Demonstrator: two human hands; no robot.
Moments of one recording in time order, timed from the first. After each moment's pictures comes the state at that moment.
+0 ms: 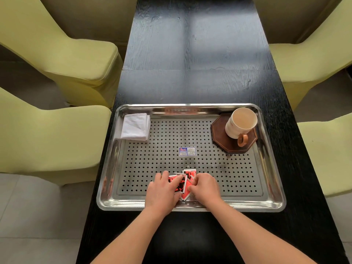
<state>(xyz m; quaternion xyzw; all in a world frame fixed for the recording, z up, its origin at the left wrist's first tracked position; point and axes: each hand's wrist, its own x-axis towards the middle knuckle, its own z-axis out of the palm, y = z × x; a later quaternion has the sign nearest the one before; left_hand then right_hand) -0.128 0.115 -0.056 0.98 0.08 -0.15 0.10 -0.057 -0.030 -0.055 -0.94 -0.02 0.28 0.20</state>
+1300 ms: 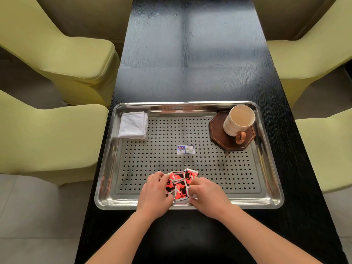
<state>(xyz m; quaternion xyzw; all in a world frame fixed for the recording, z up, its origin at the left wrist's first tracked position) -0.143 0.129 -0.055 0.95 0.12 -0.14 0.25 -0.072 -0.063 -0.035 -0.90 -0.35 0.23 0.16</state>
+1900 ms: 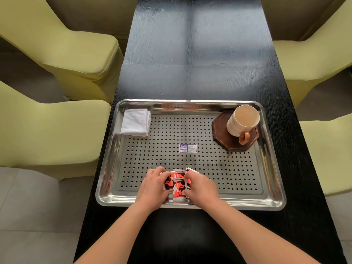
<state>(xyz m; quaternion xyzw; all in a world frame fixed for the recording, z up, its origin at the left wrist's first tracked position) -0.134 0.145 -0.058 0.95 0.11 -0.15 0.26 -0.066 -0.024 -0.047 -0.93 -0.15 0.28 0.16</state>
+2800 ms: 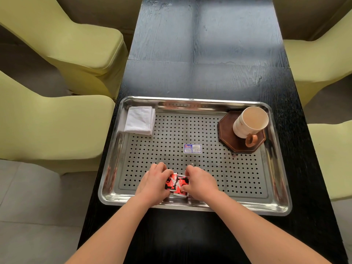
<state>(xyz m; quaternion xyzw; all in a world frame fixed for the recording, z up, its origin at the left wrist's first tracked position) -0.121 0.162 -0.057 0.96 0.05 -0.18 0.20 -0.045 -0.004 -0.059 -0.92 -0.19 0.32 0.11</state>
